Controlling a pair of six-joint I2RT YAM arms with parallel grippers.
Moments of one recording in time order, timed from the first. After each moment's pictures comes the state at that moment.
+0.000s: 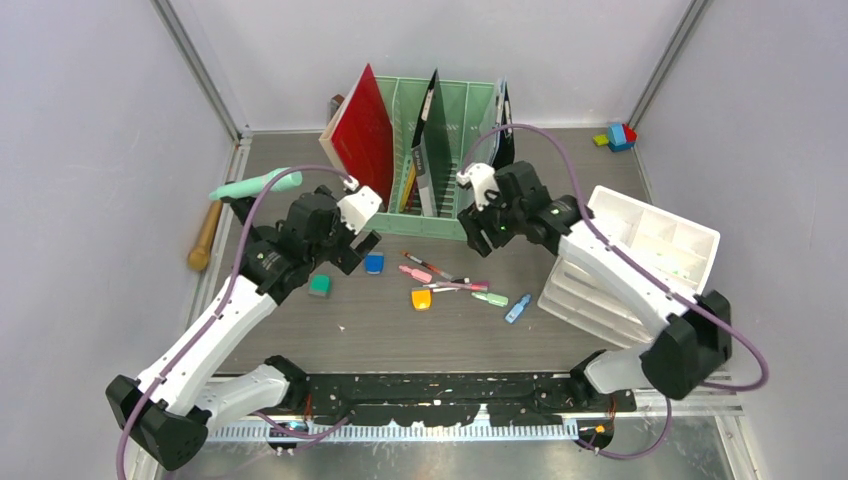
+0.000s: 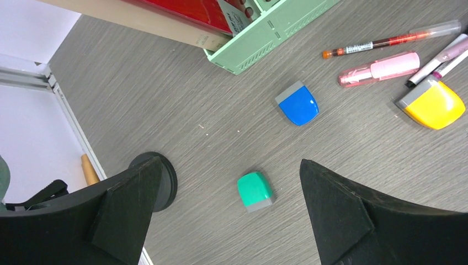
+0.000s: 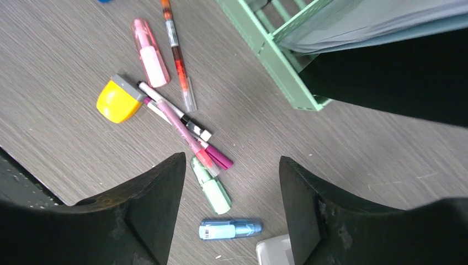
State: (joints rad) left arm -0.57 1.00 1.04 -0.66 -0.20 0.36; right arm 0.57 1.32 1.21 -0.65 -0.13 -0.17
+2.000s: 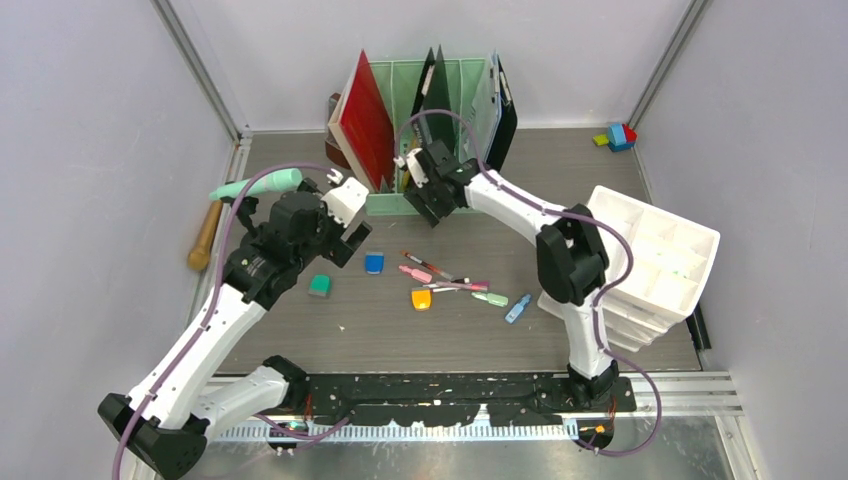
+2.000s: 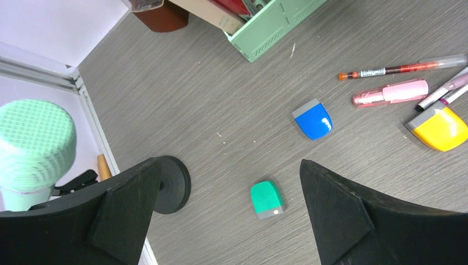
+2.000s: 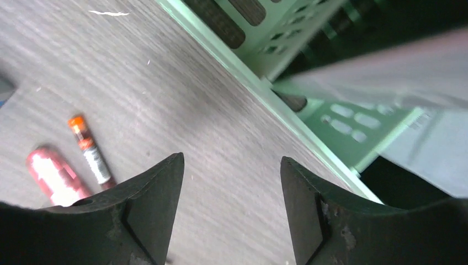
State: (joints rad) left arm -0.53 0.94 1.06 -0.64 -0.21 0.35; right arm 0.65 2.13 1.79 -0.63 0.11 -0.20
